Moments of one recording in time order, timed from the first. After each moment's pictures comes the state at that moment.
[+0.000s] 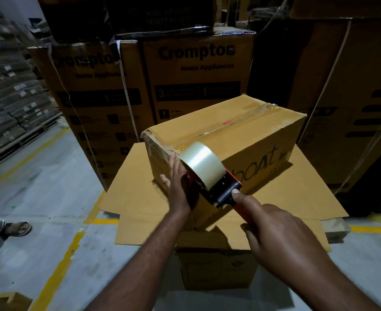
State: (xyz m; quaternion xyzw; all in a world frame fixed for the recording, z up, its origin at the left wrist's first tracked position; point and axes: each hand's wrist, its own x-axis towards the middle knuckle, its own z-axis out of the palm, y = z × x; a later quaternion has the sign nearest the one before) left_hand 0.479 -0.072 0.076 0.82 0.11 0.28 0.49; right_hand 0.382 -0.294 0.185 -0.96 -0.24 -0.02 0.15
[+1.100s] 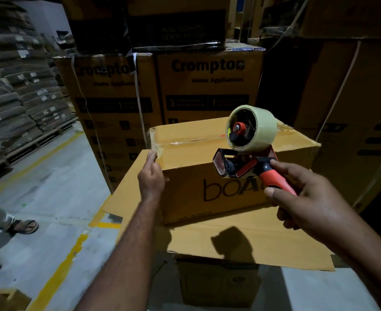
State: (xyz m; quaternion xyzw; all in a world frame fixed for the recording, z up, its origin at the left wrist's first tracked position) left_hand 0.498 0.011 0.088 0.72 0.22 0.39 0.53; right_hand 0.441 -0.327 0.211 -0.85 -0.17 0.02 0.50
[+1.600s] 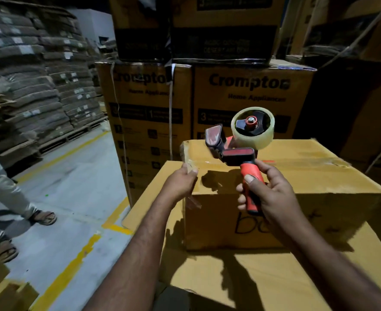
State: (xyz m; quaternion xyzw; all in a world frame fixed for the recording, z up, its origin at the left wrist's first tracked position) left_hand 0.525 0.058 0.141 0.82 0.22 0.12 0.51; right_hand 0.537 -0.178 0.189 -0.65 -0.22 0.11 0.71
